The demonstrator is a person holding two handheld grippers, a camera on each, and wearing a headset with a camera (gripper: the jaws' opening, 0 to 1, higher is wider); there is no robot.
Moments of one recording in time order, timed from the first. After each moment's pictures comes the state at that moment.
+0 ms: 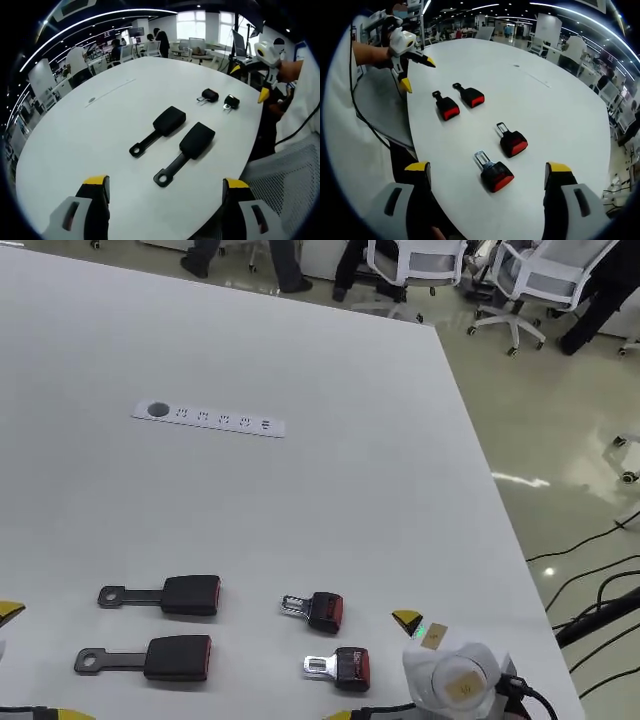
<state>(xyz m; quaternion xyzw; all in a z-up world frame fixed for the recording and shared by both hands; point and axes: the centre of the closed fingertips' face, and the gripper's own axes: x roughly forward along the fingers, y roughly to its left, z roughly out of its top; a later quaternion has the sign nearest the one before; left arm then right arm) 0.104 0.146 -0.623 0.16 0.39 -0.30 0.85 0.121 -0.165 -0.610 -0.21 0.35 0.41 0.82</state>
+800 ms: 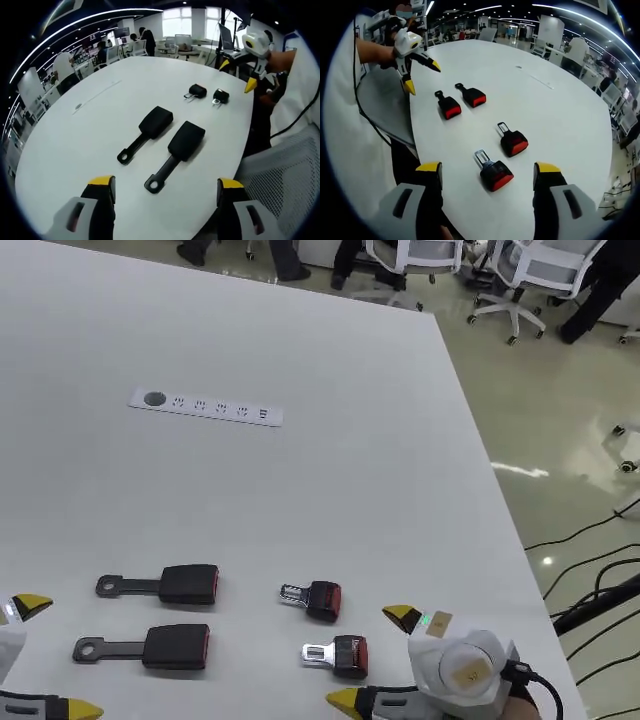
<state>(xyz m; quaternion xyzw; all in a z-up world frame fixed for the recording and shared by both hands) 0.104 0.124 -0.626 0.19 0.39 -0.36 0.82 0.119 -0.168 -0.610 -0.21 0.34 0.42 0.81</state>
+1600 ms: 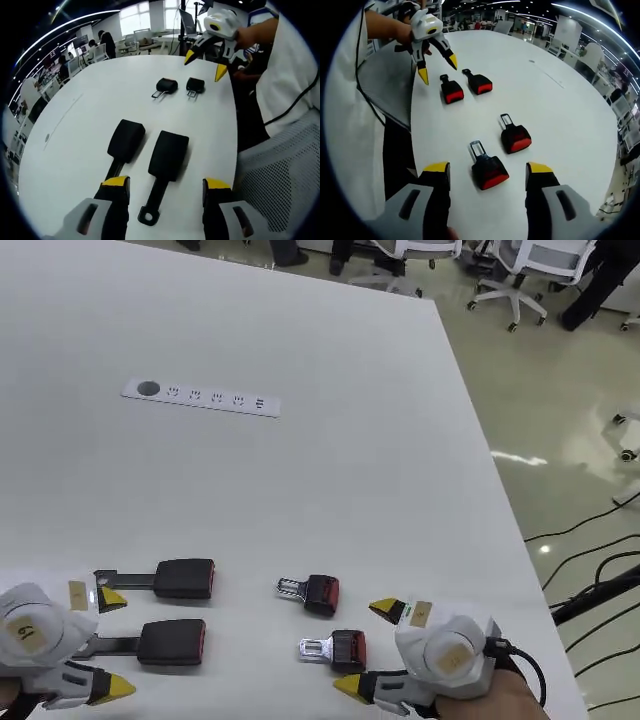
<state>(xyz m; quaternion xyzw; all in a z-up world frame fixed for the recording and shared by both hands) 0.118 0.065 -0.648 0.27 0.38 -0.48 0.74 0.130 -0.171 -0.637 -0.26 0.35 0.47 0.77</state>
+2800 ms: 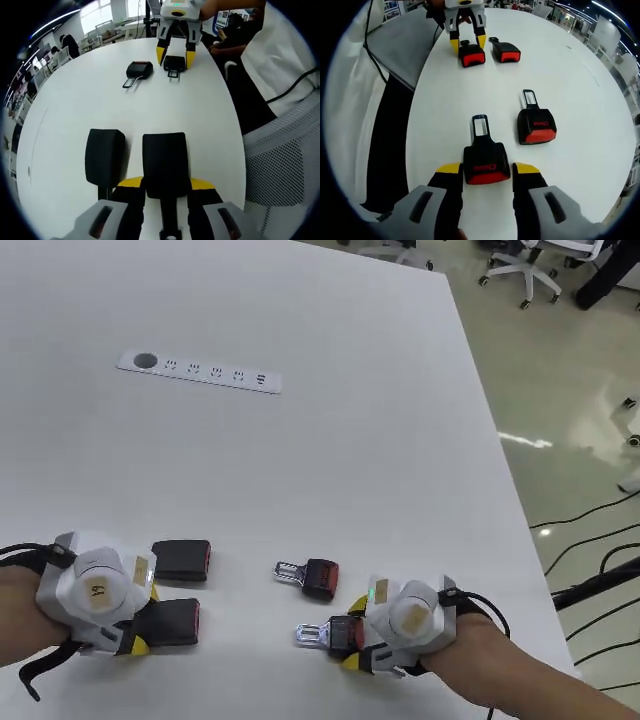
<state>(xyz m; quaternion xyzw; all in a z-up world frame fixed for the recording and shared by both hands) 0.126 0.049 -0.688 0.35 0.40 -0.57 0.63 0.130 -0.177 -0.690 -0.34 0.40 0.56 0.64</state>
